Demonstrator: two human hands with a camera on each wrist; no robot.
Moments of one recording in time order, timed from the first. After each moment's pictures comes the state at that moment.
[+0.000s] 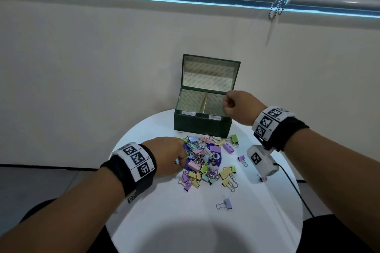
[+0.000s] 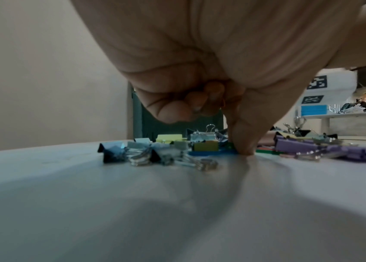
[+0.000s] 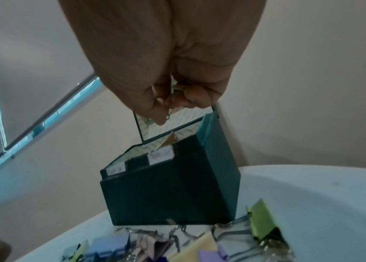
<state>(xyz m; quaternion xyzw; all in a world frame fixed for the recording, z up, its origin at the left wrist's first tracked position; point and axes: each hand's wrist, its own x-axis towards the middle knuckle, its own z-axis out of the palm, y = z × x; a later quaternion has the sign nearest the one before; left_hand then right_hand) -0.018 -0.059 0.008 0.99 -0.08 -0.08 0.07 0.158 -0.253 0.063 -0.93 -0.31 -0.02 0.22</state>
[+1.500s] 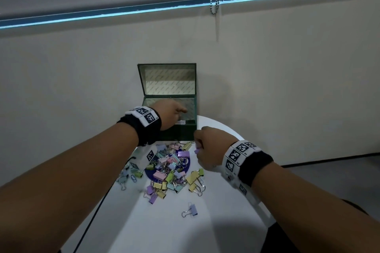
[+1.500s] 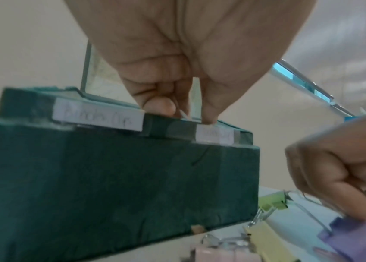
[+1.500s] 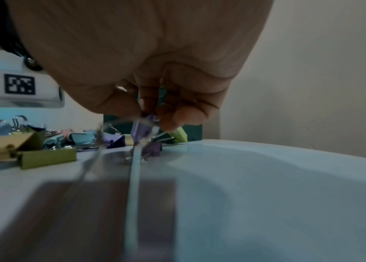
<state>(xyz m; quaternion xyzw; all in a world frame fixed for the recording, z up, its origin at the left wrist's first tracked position) 0.135 -0.119 0.057 1.00 -0.03 0.00 0.05 0.123 -0.308 -0.006 -0.93 -0.34 0.05 0.14</state>
